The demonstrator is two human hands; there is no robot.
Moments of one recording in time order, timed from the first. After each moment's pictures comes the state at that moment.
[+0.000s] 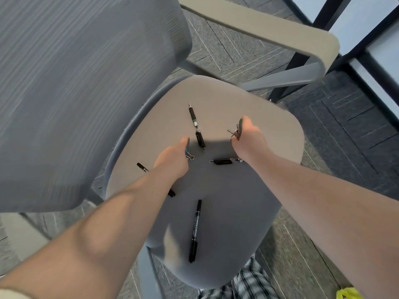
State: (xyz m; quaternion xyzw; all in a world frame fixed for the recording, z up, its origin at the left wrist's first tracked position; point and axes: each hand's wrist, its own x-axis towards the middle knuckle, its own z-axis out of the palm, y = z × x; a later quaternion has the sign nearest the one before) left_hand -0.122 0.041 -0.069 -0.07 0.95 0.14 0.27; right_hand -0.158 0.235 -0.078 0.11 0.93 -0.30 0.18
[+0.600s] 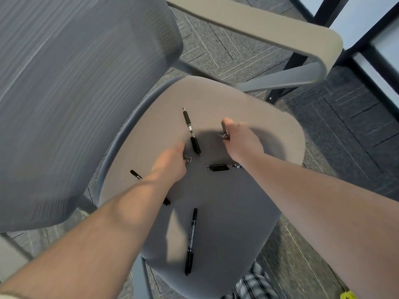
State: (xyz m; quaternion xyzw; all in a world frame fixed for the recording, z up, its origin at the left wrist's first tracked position) left_hand -0.138 0.051 -0.077 -0.06 0.95 0.12 0.29; right_hand -0.174 0.235 -0.087 0.00 0.96 -0.21 0.20
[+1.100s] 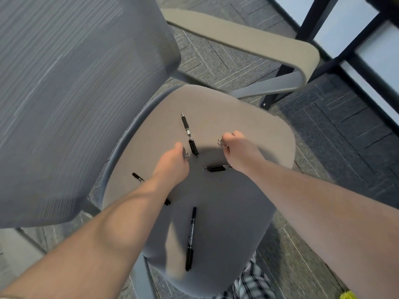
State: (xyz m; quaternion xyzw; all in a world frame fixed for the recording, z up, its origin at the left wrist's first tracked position) left_hand -0.128 0.062 -0.049 -0.07 0.95 0.18 0.23; right_hand -0.150 0.245 -0.071 -0.05 0.96 -0.22 0.19
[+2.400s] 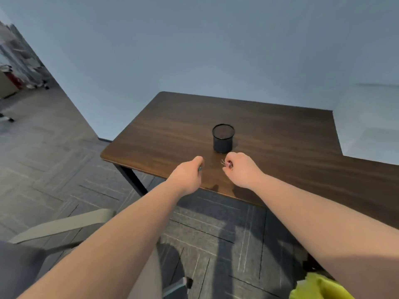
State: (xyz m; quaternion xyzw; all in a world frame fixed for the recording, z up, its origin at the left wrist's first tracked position) left_hand -0.078 0.531 0.281 0.41 0.88 0.14 0.20; right_hand 0.028 0.664 0.271 0.29 0.92 -0.27 -0.02
